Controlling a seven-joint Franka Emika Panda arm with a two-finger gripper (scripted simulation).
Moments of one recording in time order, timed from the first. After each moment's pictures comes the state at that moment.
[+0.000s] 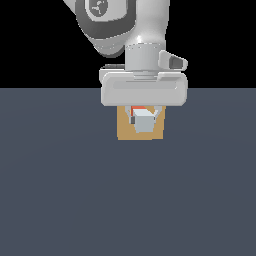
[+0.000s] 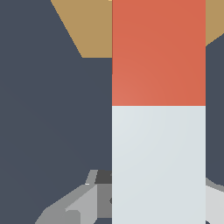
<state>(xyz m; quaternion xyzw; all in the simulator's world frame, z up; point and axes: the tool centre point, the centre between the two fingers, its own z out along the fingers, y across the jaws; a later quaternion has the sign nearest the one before) 0.037 0.019 0.116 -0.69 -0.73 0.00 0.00</state>
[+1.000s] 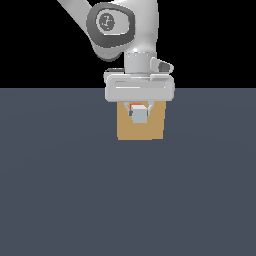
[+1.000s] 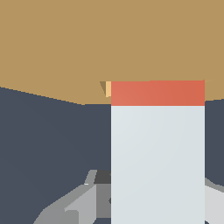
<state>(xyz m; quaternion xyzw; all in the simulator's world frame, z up) 0.034 0.096 0.117 -0.69 -0.72 0.00 0.00</state>
